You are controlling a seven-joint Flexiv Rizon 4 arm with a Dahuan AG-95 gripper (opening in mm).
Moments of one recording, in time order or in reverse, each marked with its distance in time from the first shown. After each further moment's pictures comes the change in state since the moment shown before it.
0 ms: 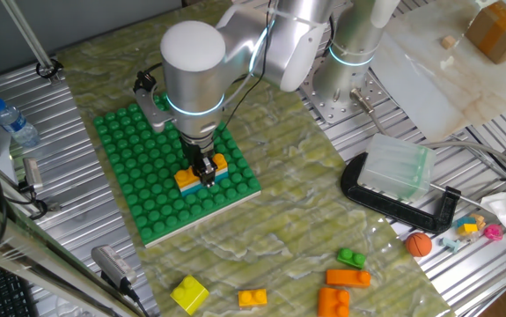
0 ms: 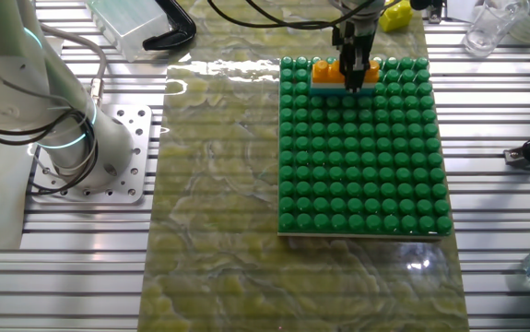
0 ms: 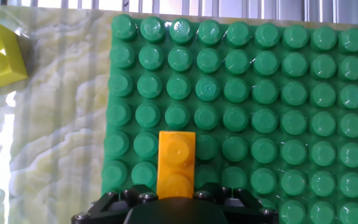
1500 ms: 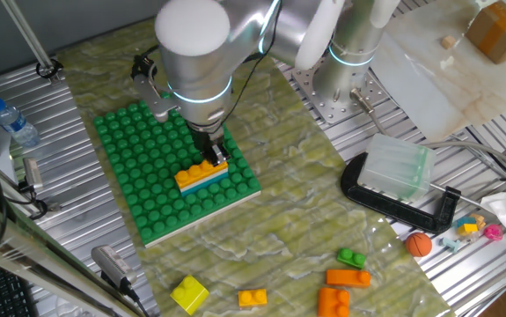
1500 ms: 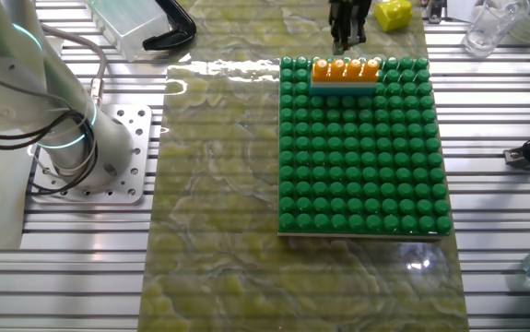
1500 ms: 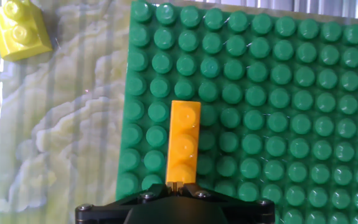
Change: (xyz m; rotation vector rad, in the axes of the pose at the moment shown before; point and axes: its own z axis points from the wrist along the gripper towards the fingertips) arm 0.022 0.011 -0.060 0.041 0.089 -0.038
